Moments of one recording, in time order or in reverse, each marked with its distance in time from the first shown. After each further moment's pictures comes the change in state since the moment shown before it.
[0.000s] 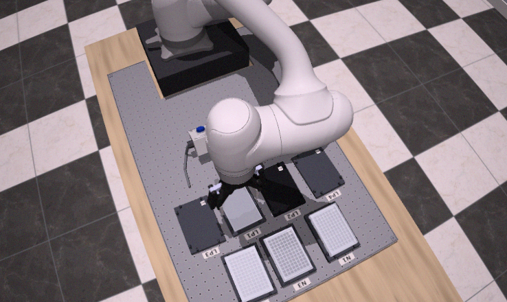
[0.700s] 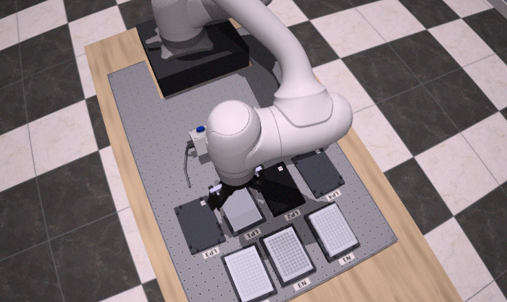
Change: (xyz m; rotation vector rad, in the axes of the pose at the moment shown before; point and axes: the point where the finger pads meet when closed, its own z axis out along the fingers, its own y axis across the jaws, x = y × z) arm 0.000 0.000 0.006 0.000 0.000 0.000
